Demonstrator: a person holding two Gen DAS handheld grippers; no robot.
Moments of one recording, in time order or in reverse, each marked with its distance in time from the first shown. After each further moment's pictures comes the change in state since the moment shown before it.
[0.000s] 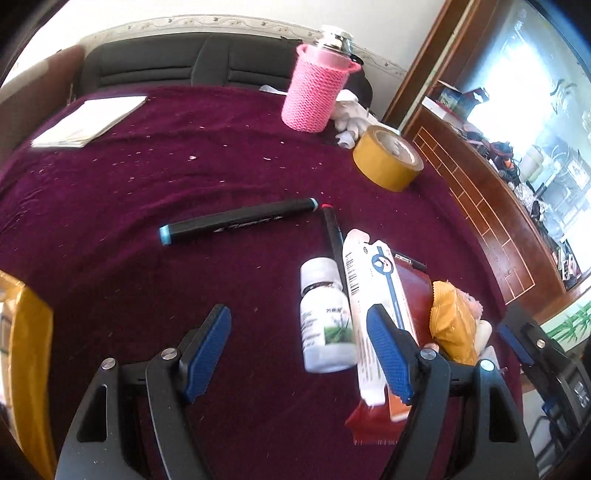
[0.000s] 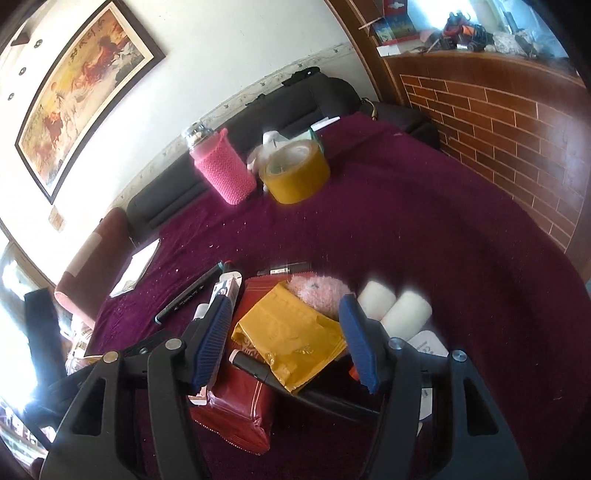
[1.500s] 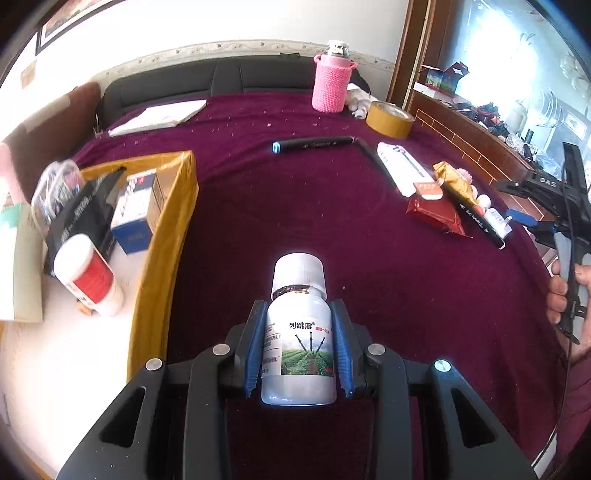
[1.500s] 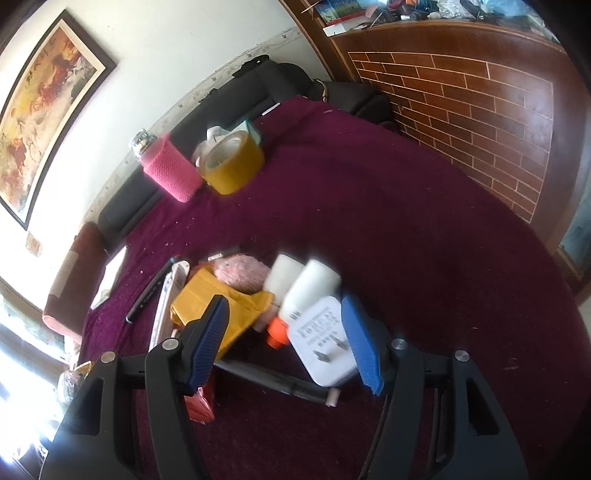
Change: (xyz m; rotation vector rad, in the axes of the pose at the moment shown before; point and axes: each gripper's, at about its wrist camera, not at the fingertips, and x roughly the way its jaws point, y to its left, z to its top) left arm -0.116 0.062 -0.146 0.125 -0.056 0.103; right arm -0.026 -0.053 -0.013 0.135 0.071 -0.100
